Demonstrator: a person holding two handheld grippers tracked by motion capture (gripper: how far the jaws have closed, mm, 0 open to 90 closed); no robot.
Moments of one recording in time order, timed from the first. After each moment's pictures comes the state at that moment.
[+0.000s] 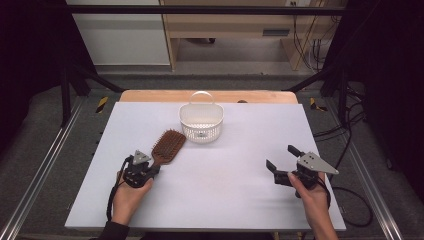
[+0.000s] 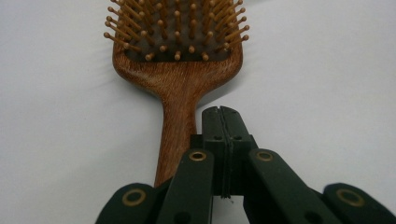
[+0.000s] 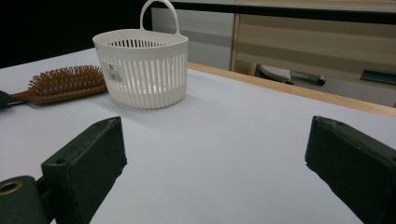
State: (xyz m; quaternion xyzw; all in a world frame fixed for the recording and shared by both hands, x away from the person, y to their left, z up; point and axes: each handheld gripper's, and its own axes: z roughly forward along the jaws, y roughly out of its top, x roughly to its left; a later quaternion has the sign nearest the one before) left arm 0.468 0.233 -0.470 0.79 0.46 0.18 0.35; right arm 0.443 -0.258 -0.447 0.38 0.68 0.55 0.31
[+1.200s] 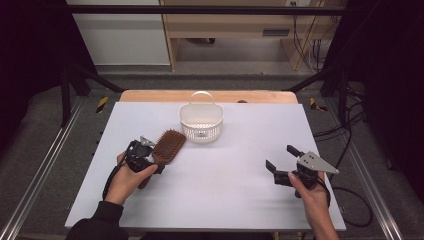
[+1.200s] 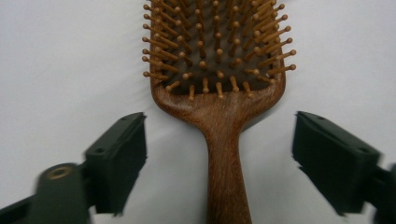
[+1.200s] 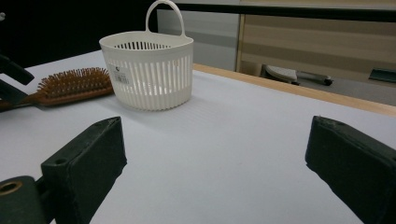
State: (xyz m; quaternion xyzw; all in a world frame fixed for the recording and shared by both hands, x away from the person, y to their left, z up) left arm 0.509 0.225 -0.447 0.83 0.47 0.16 0.25; right arm 0.444 -0.258 -0.447 0.37 0.68 0.55 0.30
